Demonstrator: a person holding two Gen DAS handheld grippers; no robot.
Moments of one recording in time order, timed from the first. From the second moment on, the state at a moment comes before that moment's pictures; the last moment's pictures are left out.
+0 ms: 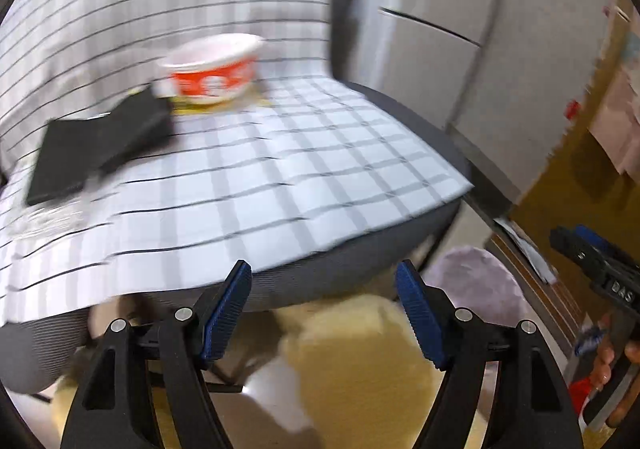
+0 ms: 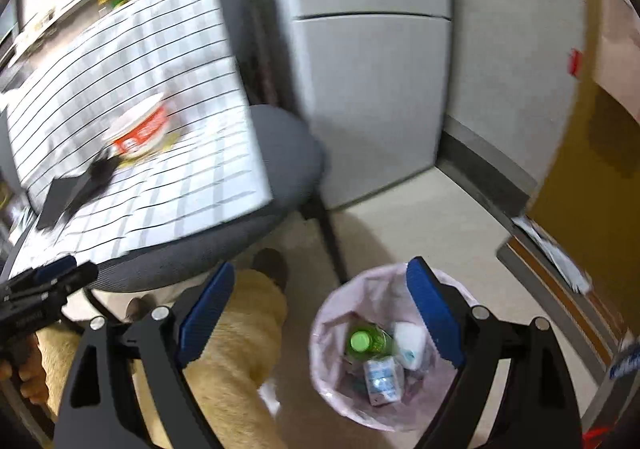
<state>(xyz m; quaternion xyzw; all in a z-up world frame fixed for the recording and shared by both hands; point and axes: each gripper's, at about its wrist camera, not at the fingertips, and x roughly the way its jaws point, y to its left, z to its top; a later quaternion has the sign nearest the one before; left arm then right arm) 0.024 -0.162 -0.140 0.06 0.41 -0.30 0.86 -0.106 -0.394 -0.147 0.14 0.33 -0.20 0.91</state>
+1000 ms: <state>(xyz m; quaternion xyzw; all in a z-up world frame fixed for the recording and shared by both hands) 0.125 0.031 -0.129 -0.03 0.38 -0.08 0.92 0.190 -0.214 -0.143 0.10 0.36 0.08 0.92</state>
